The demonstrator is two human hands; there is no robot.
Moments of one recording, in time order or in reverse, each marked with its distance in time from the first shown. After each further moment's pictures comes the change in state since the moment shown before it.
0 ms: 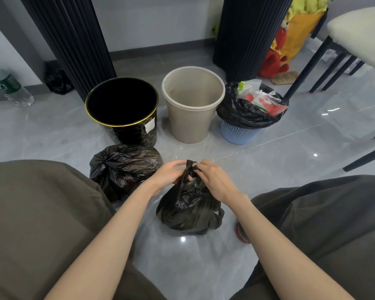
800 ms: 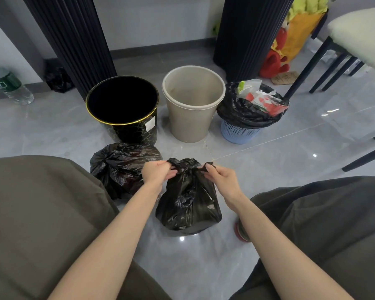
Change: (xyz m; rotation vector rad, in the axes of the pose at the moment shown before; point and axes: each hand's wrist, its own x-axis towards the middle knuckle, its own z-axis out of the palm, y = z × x) left_hand 0.004 -0.003 0.001 -0.446 0.593 -0.182; right_hand -0.018 -0.001 0.005 1.054 0.258 0.471
